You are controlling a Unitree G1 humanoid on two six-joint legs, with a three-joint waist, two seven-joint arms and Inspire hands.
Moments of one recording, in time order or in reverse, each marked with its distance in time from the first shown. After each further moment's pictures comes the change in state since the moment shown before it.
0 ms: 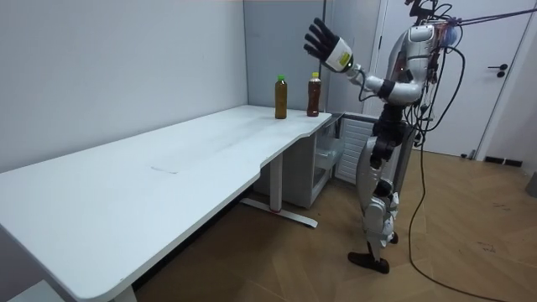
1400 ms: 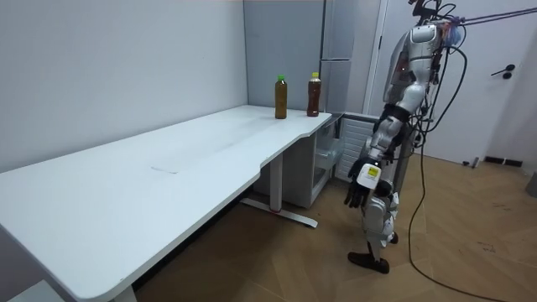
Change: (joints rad) left arm 0.072 -0.055 0.016 1.322 -0.431 0.294 -0.464; right arm -0.035 0.011 0.030 -0.006 -0.001 0.149 0.058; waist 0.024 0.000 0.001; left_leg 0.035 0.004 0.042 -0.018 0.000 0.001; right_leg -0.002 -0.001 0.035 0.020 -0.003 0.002
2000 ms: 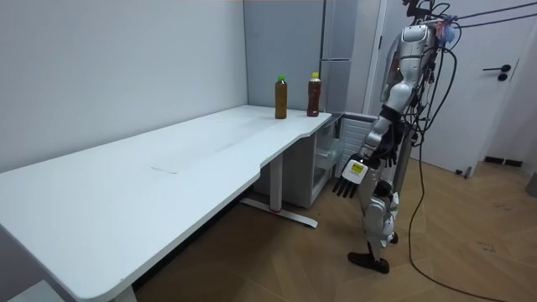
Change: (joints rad) left arm -0.086 0.020 -0.208 0.142 0.238 0.009 -0.315; right arm -0.023 0.011 0.038 0.006 -0.066 0.049 0.063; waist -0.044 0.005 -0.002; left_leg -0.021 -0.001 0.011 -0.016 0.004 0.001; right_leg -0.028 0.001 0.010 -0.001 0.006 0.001
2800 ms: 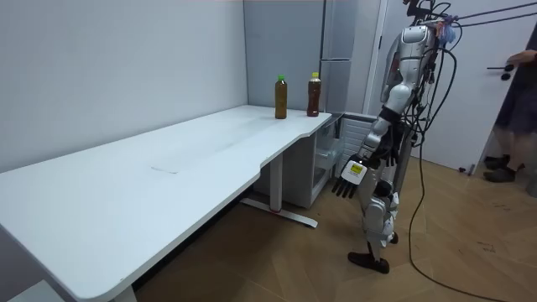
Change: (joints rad) left arm -0.014 0.015 -0.002 -0.001 0.009 0.000 -0.005; right arm 0.015 0.001 0.011 -0.006 0.010 0.002 0.001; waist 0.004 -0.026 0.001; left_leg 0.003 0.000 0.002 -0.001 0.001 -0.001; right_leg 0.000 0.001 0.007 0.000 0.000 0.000
